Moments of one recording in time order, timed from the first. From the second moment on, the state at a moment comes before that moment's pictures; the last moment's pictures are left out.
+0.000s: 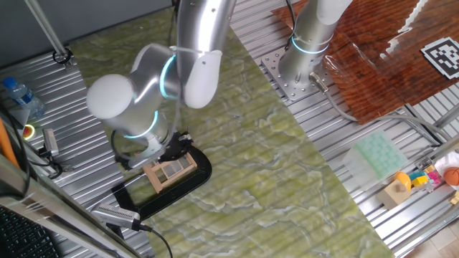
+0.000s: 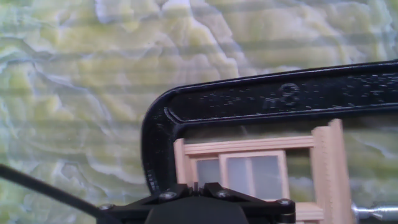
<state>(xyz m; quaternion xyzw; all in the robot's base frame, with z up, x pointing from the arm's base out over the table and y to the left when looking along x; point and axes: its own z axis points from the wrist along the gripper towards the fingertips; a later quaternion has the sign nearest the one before) 0.540 0.133 0.031 0.71 -0.69 -0.09 0.08</state>
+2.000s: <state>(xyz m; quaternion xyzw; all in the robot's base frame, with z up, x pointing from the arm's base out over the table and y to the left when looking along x) 0.555 0.141 0.023 0.71 -0.69 -0.09 0.08</state>
